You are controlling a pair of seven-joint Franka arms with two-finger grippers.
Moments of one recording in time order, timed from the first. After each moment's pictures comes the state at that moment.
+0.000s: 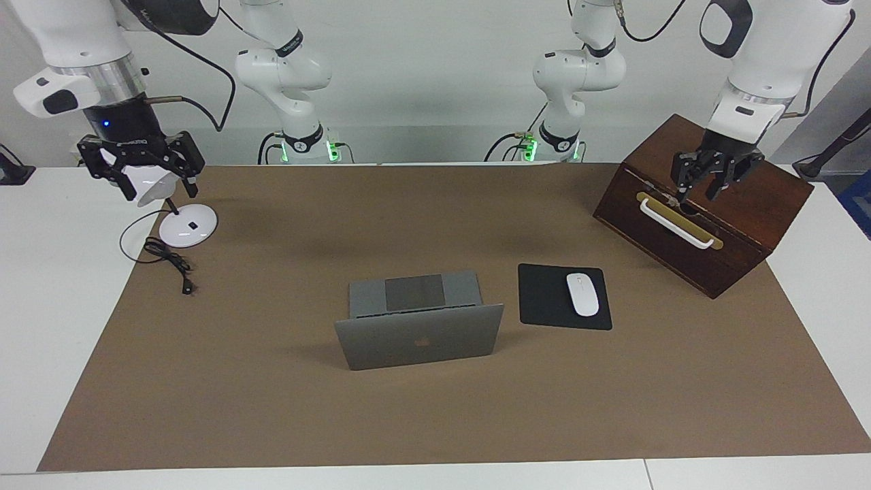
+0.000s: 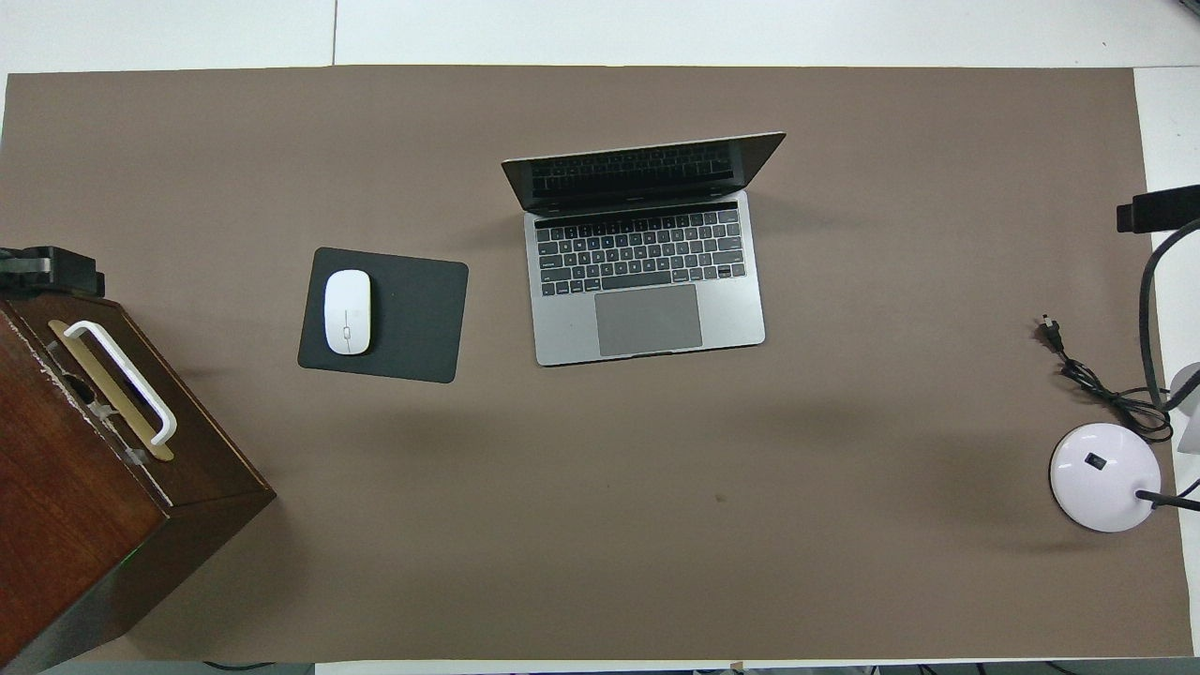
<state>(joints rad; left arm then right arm) -0.04 -0.09 0.04 -1.70 0.04 1.69 0.02 -0.03 -0.03 -0.05 -1.57 0.00 1.73 -0.11</state>
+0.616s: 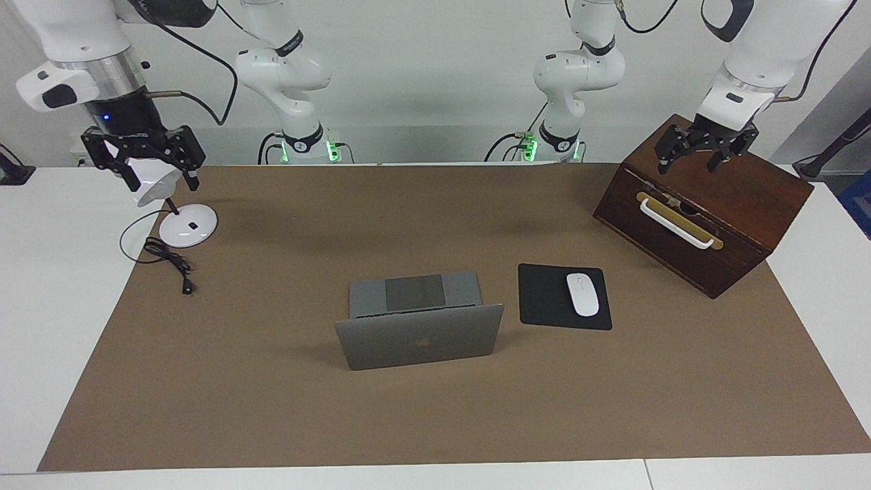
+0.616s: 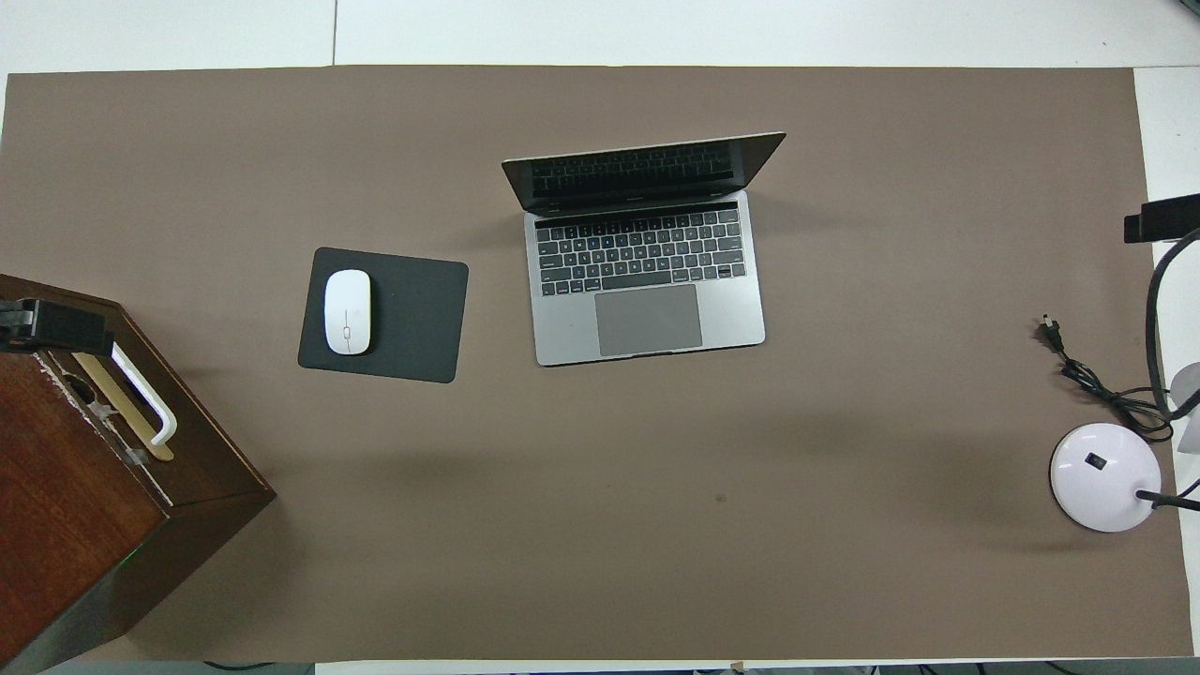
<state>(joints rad) 0.03 -0.11 -0.04 -1.70 0.04 1.54 0.06 -0.04 -0.04 -0.05 -1.57 0.00 1.71 -0.08</state>
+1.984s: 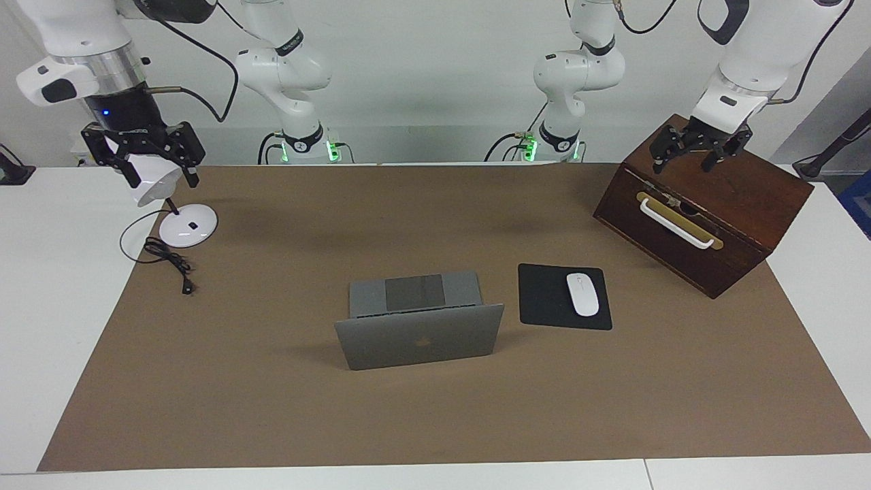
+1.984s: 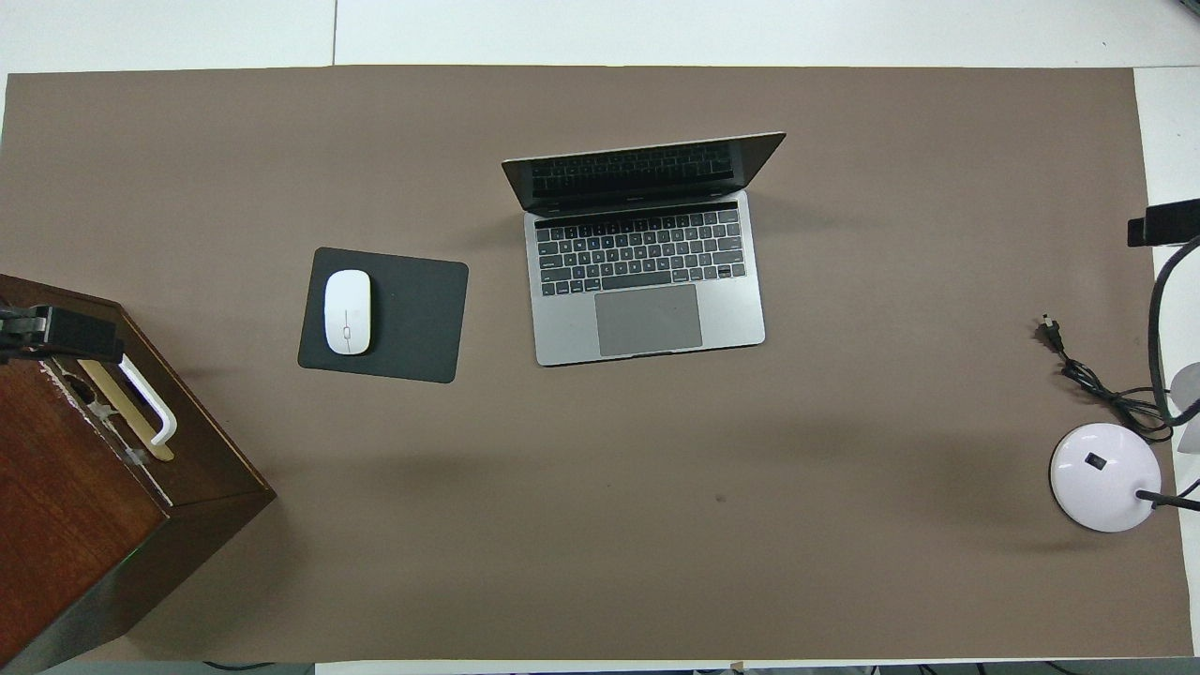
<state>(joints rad) 0.03 -0.12 -0.05 -1.71 0.03 1.54 0.05 -0.04 -0.06 -0.05 -1.59 0.00 1.71 -0.07</state>
